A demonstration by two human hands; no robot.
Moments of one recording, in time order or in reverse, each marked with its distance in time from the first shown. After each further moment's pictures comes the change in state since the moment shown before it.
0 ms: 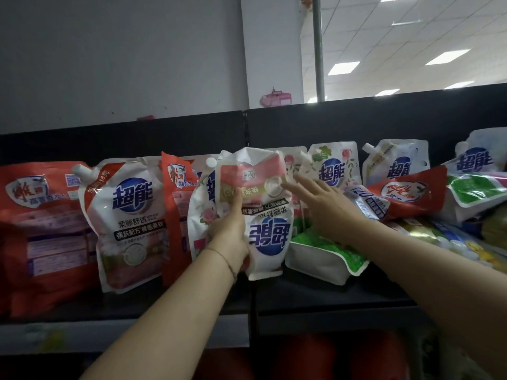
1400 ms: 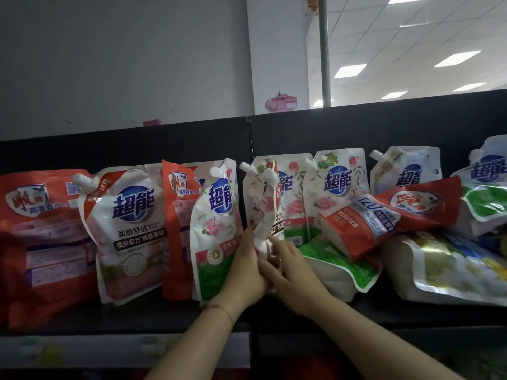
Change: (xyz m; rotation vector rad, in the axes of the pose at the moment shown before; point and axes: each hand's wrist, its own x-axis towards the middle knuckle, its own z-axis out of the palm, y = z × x) left_hand 0.018 -0.068 -0.018 0.663 -0.429 0.738; right_hand -0.024 -0.082 0.079 0.836 0.092 0.182
